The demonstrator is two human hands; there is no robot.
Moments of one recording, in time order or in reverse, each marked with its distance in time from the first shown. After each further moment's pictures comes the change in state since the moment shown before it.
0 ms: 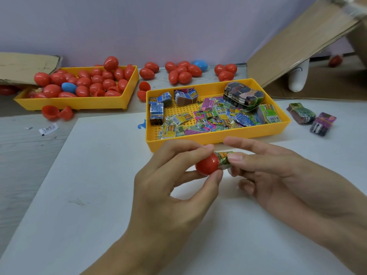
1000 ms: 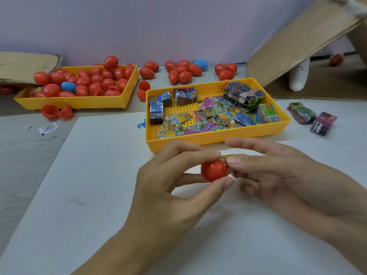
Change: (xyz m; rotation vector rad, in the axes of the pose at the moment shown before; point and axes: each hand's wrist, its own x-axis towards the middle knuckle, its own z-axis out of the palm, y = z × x) left_hand 0.004 0.001 -0.004 -0.098 -0.089 -0.057; right_hand -0.002 -0.004 -0.003 -0.092 0.037 0.064
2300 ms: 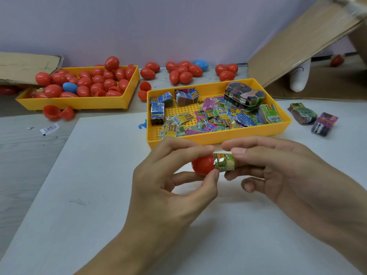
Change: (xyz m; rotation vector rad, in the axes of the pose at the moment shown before) left_hand -0.001 -0.001 0.001 -0.036 0.060 -0.011; right_hand -0.008 -0.007 0.007 -0.166 -0.004 -0.149
